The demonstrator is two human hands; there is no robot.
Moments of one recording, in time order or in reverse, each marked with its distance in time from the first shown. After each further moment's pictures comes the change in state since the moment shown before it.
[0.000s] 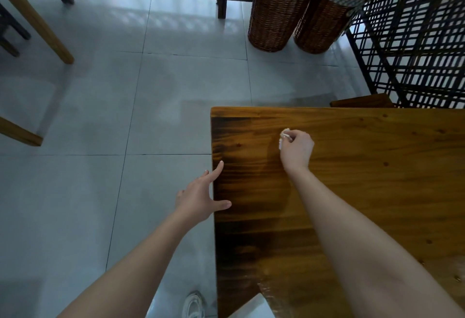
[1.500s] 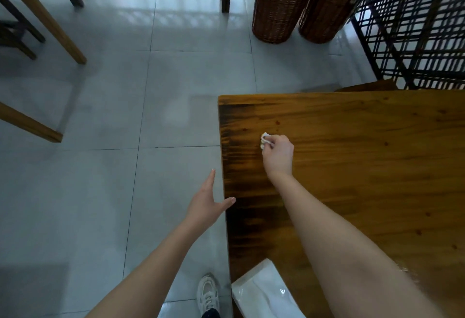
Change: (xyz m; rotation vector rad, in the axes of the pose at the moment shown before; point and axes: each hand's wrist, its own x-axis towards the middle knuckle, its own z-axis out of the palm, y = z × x) left_hand -0.041 -0.033 0.045 -0.269 0.108 -0.045; right_hand -0.081 -0.008 0.008 0.018 -0.143 -0.102
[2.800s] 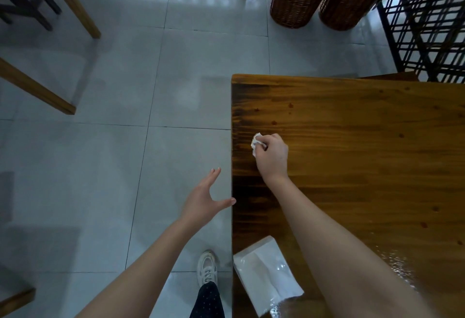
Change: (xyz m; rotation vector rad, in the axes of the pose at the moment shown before) left_hand -0.040 -0.036 0.007 -0.033 0.040 0.038; right_hand -0.055 -0.003 0.018 0.017 -0.106 -0.052
